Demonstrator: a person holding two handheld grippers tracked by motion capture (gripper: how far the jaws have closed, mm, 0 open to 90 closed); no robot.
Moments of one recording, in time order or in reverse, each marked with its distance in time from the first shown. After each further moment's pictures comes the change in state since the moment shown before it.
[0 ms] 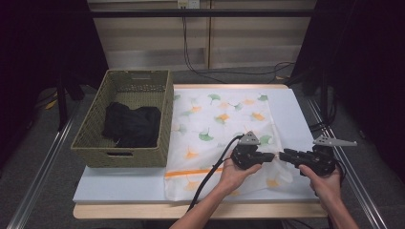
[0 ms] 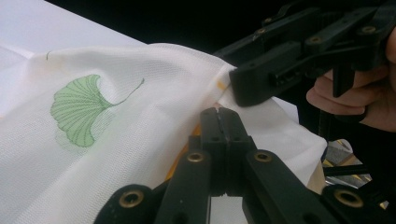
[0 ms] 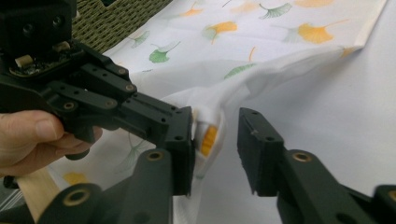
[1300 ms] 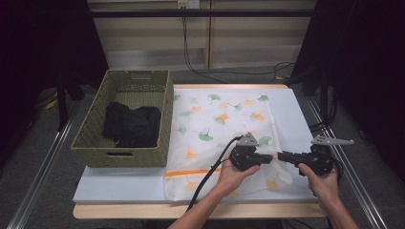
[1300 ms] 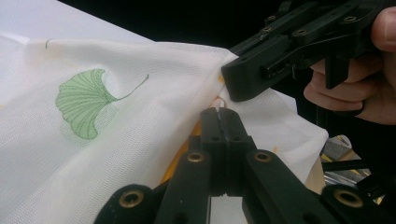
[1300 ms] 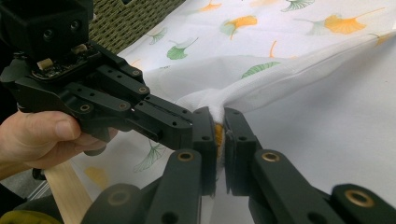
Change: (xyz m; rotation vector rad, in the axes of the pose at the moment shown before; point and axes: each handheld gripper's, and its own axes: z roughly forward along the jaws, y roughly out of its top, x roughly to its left) left arm 0.000 -0.004 -0.003 0.023 0.002 0.003; right arm -0.001 0.001 0.004 0.022 0.088 0.017
